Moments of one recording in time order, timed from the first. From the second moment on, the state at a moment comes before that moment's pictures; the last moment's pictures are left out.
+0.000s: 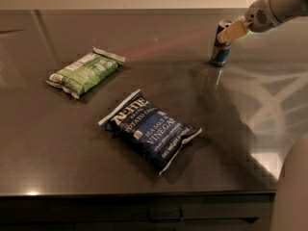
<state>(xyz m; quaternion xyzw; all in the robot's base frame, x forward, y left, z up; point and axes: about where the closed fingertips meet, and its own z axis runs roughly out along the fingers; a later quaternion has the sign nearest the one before) 0.728 -0.244 0.925 -0.35 0.85 0.14 0.37</state>
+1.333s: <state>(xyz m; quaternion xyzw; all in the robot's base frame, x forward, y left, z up) 0.632 -0.182 0.956 -0.46 0.80 0.21 0.32</state>
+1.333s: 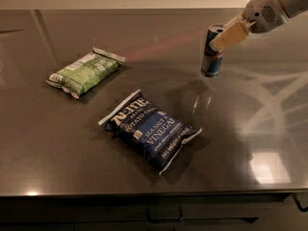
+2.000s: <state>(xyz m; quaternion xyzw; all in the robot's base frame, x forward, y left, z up) 0.564 -0.151 0.949 -0.53 0.76 0.24 0.29</state>
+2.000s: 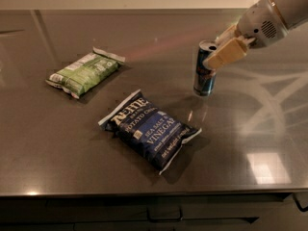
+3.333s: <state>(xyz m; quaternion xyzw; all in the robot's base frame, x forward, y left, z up) 0.527 -0.097 0.931 -0.62 0.68 0.26 0.28</state>
